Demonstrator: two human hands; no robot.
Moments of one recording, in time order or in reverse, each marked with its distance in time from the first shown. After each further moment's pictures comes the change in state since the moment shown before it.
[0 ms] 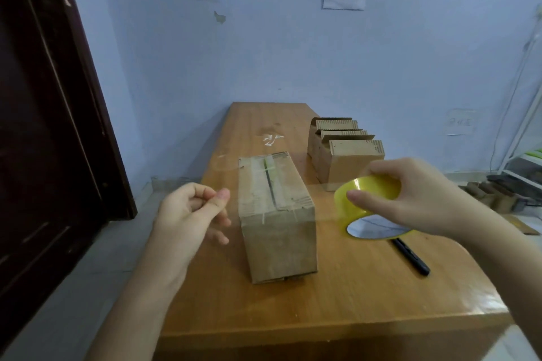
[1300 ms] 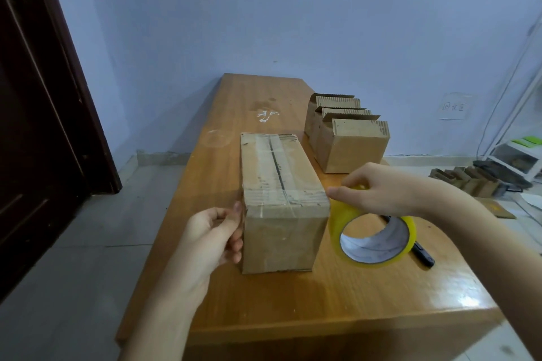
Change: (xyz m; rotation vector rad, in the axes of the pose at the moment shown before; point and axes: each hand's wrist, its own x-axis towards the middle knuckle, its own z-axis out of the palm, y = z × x) left_hand 0.007 -0.063 0.031 -0.248 -0.153 -0.459; right_hand 0.044 0.018 0.047 -0.114 -0.503 0.239
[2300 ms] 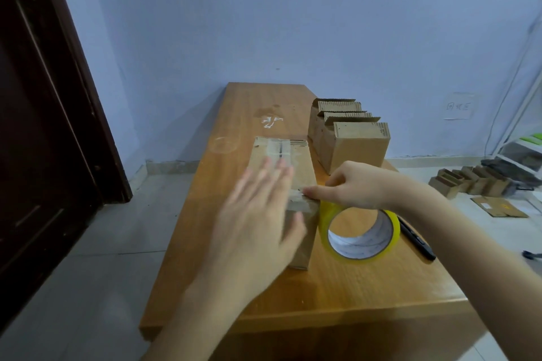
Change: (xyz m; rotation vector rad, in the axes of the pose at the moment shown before) left_hand -0.032 0.023 0.028 1.349 0.109 0.963; right_hand 0.007 -0.024 0.008 0.038 -0.001 0.040
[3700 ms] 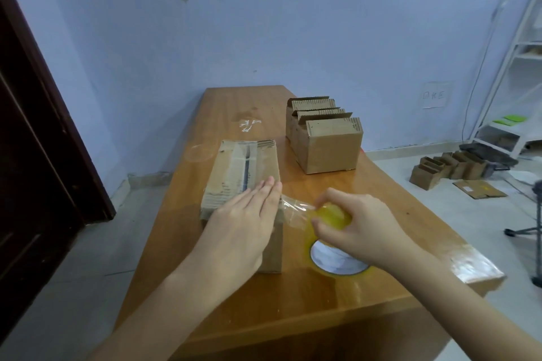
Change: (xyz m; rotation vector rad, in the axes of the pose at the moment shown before) left_hand 0.023 -0.001 0.023 0.205 -0.187 0.300; right_hand -0.035 0.054 0.058 0.083 0.558 -0.203
